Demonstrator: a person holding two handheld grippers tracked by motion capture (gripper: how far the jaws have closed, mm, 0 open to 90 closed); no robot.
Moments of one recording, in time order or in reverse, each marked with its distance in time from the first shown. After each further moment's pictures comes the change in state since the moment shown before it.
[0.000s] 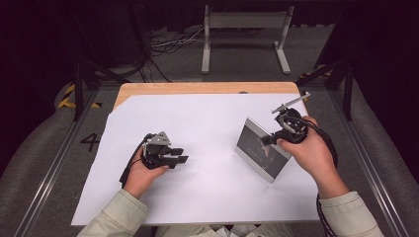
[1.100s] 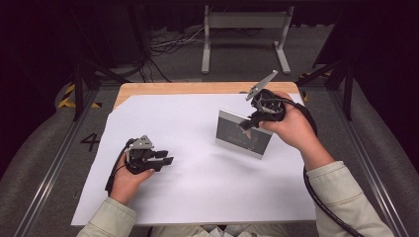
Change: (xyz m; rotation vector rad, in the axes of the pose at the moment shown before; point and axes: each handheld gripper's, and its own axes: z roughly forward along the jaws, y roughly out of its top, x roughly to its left) left arm 0.010 -0.026 -0.029 -0.025 0.074 -0.068; right arm 0.010 0.075 0.018 0.032 0.127 -0.442
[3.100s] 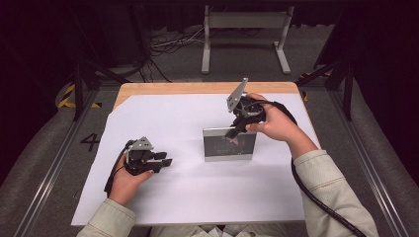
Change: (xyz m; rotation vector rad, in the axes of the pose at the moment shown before) left arm 0.001 -0.006 0.000 0.020 0.005 -0.023; right arm -0.017 0.019 0.056 0.085 0.276 -0.340
